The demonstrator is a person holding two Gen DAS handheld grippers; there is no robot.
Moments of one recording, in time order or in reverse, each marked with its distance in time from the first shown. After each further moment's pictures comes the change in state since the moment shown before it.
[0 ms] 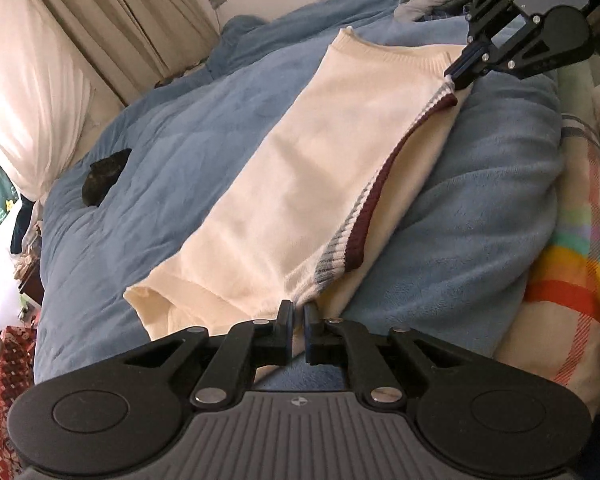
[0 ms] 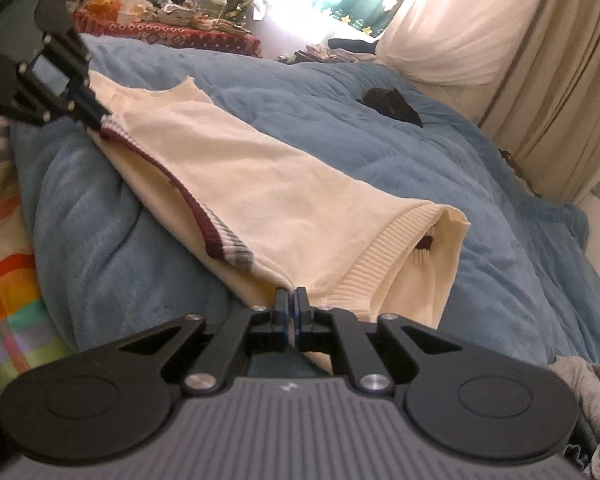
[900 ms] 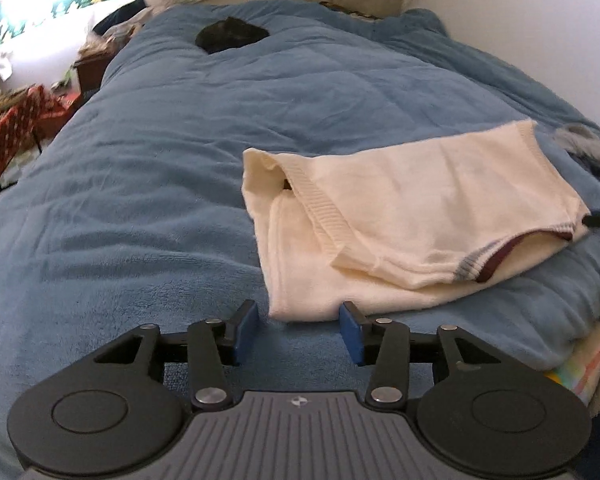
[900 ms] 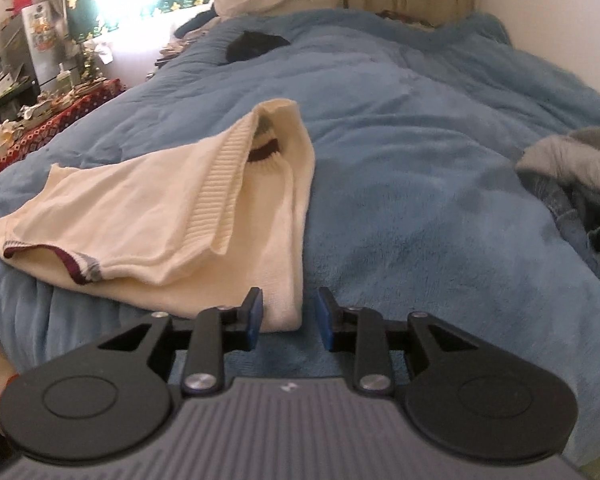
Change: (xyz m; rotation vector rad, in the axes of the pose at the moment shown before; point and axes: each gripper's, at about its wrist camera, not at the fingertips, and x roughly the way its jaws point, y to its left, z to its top) left arm -0.026 0.090 -0.057 -0.753 0.118 -0.008; right arm -0.003 -0.106 -0.047 0.670 0.107 -0.038
